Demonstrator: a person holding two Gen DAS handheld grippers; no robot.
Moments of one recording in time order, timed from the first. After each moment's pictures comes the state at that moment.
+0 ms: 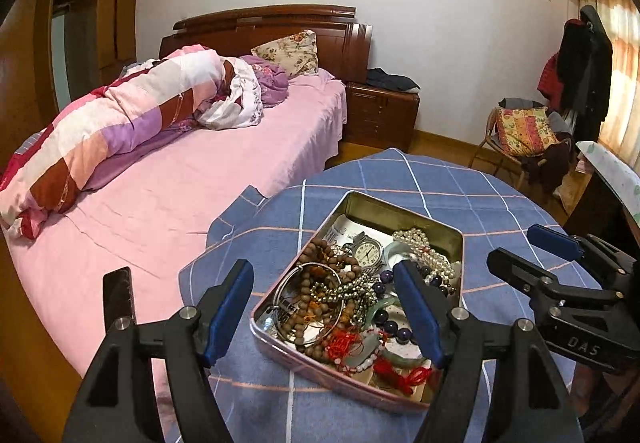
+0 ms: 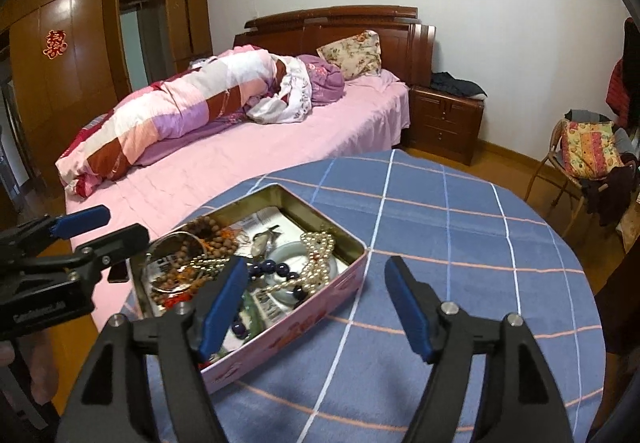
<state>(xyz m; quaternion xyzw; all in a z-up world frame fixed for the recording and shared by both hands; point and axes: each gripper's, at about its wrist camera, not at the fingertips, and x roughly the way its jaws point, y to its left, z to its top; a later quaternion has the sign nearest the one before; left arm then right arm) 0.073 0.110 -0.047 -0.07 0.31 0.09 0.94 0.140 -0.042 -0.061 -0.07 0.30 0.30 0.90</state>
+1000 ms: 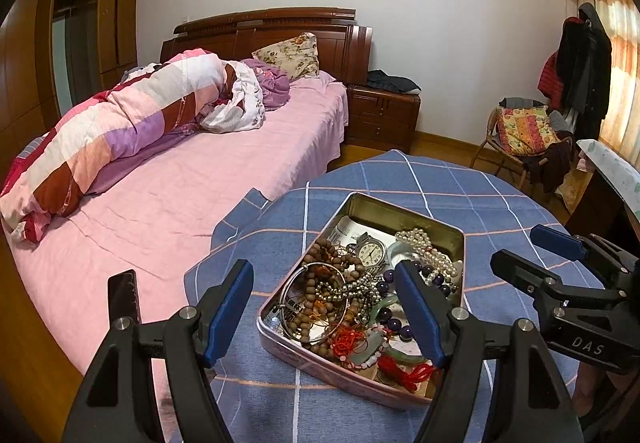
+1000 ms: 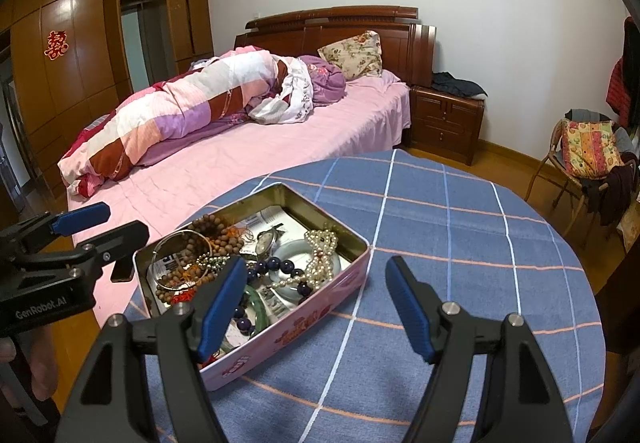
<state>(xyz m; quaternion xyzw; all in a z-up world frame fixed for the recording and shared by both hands) 0.068 0.109 -0.046 -0.07 0.31 0.10 0.94 0.135 -0.039 -0.062 -0.08 0.30 0.30 0.90</state>
